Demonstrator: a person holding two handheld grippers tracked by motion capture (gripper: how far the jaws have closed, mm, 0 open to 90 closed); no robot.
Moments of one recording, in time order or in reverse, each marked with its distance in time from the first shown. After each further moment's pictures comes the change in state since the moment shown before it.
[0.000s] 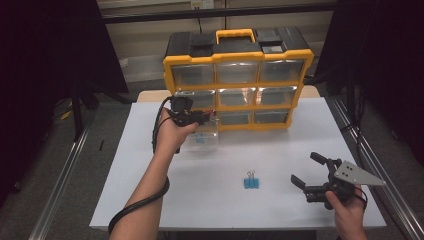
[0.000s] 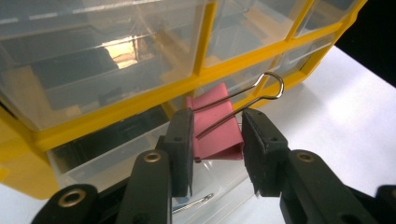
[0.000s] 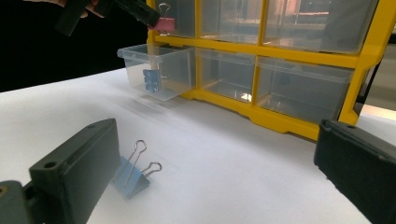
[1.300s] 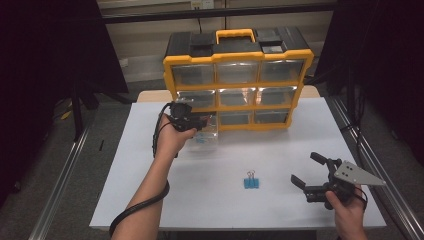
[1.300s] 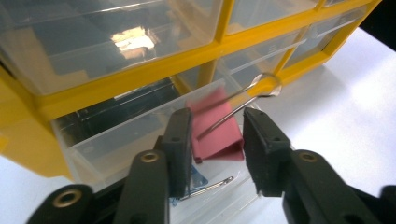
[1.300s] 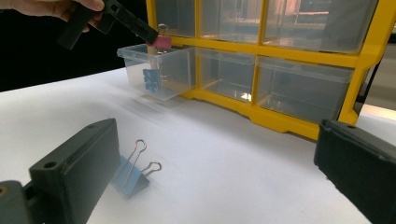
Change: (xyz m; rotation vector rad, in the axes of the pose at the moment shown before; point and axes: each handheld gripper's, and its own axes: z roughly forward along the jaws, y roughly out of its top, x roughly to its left) left arm 0.007 -0.017 0.011 0.032 0.023 -0.010; right arm 0.000 0.000 0.000 0.000 0.004 -0.001
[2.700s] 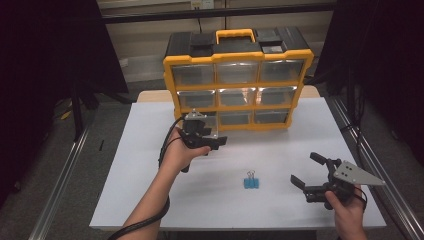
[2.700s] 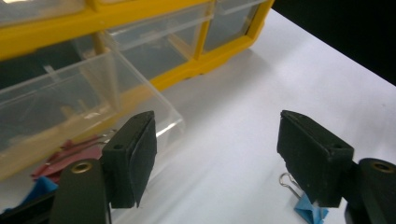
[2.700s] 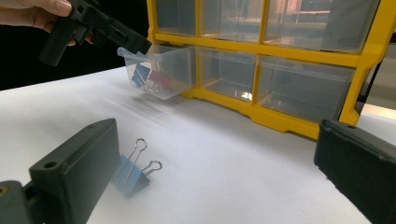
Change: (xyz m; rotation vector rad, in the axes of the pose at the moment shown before) left arm -0.041 -0.028 0.002 -0.009 -0.190 0.082; right arm 0.001 0.000 0.001 0.005 -0.005 -0.004
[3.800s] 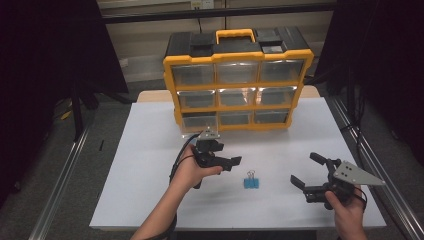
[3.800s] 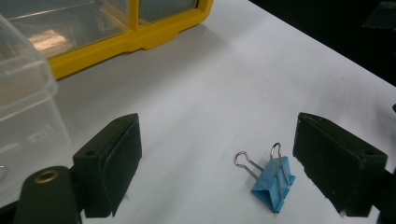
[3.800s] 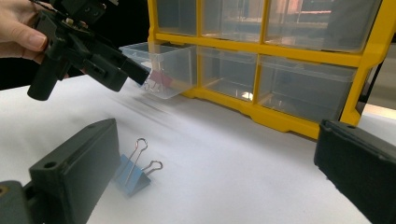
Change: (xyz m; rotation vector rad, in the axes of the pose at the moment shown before) left arm -0.032 -0.038 0.026 -0.002 -0.125 0.034; right arm 0.000 0.000 0.000 0.001 0.004 0.000
